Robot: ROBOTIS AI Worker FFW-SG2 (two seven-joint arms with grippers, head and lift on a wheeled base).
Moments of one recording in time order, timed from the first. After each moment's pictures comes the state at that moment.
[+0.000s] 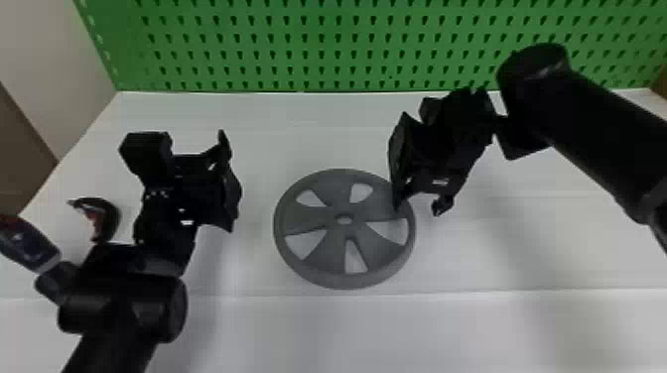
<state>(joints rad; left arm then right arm) -0.11 0.17 -0.11 -1.48 0.18 -0.10 0.14 -1.13 -0.19 0.78 -0.53 -1.78 1.31 -0.88</state>
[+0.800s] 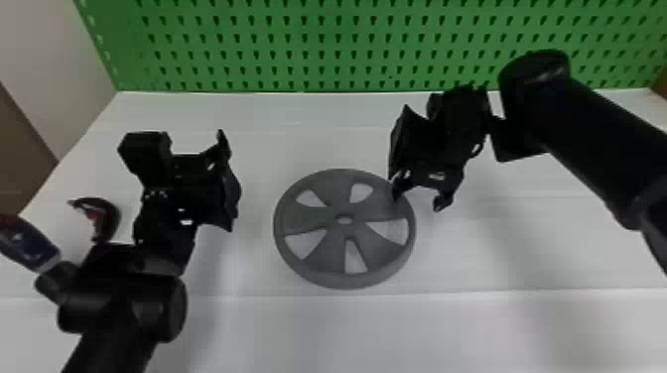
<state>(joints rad) -0.11 0.17 -0.11 -1.48 0.19 -0.10 0.14 -1.11 -0.17 0.67 -0.51 -1.74 1.23 -0.96</state>
